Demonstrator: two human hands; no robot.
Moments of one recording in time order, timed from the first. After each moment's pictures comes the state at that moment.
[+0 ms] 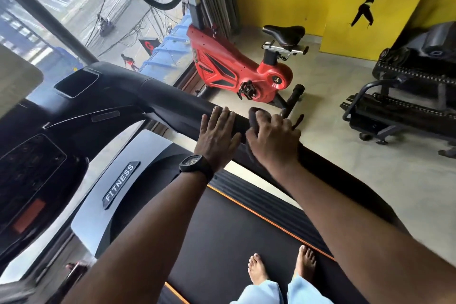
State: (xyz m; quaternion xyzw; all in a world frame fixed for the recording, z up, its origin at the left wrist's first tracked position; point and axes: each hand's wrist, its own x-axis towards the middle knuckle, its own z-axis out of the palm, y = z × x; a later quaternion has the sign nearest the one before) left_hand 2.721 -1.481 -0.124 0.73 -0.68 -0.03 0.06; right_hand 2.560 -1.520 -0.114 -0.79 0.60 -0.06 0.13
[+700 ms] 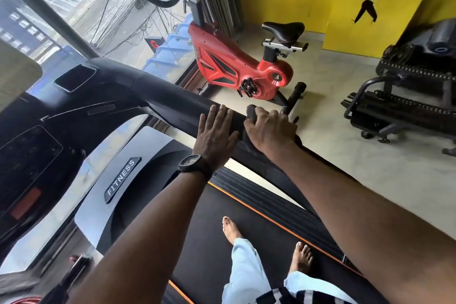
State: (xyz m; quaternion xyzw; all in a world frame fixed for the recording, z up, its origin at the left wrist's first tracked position) left_hand 2.693 -1.471 -0.133 0.74 -0.67 -0.03 0.06; right_hand 2.536 -1.541 -0.112 -0.78 0.59 -0.04 0.20
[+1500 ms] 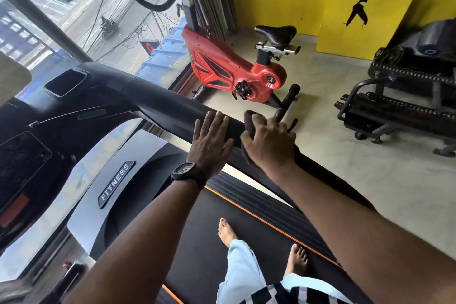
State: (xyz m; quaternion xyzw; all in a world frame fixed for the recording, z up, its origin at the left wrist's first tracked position) left_hand 2.682 -1.467 -0.137 0.73 -0.69 -0.01 0.04; right_hand 2.513 -1.519 -0.123 -0.80 0.58 -0.07 0.16
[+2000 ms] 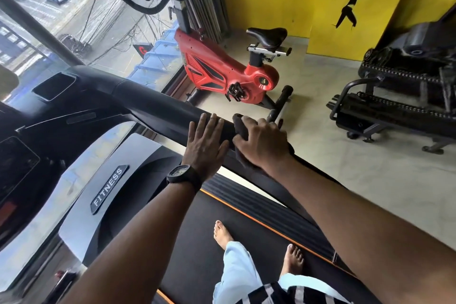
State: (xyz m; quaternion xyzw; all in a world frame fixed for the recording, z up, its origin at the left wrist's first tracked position) left_hand 2.673 -1.468 -0.139 0.72 -0.69 0.00 0.05; right_hand 2.497 -1.531 -0.127 -0.82 0.54 -0.08 0.18
